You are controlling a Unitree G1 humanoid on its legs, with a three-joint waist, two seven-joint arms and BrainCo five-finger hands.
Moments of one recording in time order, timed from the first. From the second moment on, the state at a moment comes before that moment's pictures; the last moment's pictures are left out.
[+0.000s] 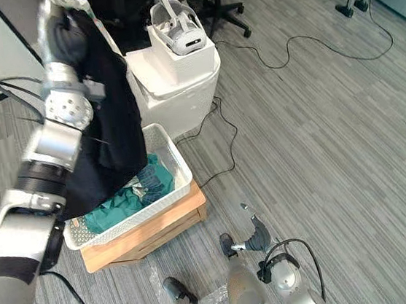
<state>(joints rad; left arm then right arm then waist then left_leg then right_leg) -0.86 0.42 -0.26 0.41 0.21 -0.14 0.42 0.14 -0.20 0.19 0.28 -0.42 -0.17 -0.15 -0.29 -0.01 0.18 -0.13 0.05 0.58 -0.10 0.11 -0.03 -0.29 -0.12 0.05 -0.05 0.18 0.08</state>
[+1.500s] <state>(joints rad) -0.65 0.36 -0.03 0.64 0.24 -0.06 0.41 0.09 -0.11 0.20 0.36 -0.43 -0.15 -0.23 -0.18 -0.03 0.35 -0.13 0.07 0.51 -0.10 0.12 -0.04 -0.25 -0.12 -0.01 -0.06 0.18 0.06</state>
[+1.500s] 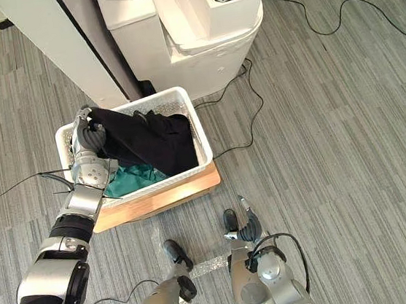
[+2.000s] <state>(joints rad) -0.25 0.23 0.09 0.19 0.16 -0.08 0.38 0.15 -0.11 0.11 0.46 -0.43 -0.11 -0.17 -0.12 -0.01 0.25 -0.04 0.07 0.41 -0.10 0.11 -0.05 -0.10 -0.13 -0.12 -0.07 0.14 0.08</state>
